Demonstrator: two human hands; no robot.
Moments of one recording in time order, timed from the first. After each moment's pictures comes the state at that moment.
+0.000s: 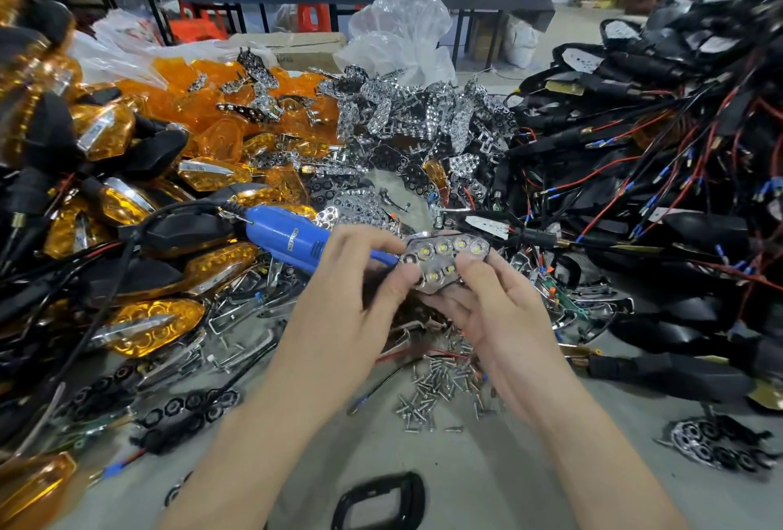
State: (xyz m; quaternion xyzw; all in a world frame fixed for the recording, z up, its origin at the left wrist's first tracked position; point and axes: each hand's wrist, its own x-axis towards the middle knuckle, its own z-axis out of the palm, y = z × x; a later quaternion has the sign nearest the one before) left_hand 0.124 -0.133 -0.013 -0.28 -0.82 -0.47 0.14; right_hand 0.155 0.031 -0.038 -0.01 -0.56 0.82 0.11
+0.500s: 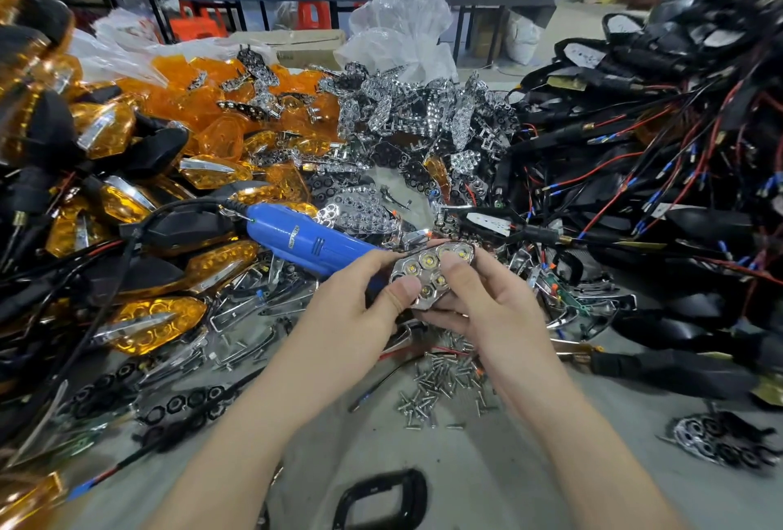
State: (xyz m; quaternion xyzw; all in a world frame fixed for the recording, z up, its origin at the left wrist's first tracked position) left_hand 0.121 -0.132 -0.014 -0.23 -0.81 -0.53 -0.04; right_hand 0.160 0.024 -0.033 -0.03 -0.63 0.77 0.10
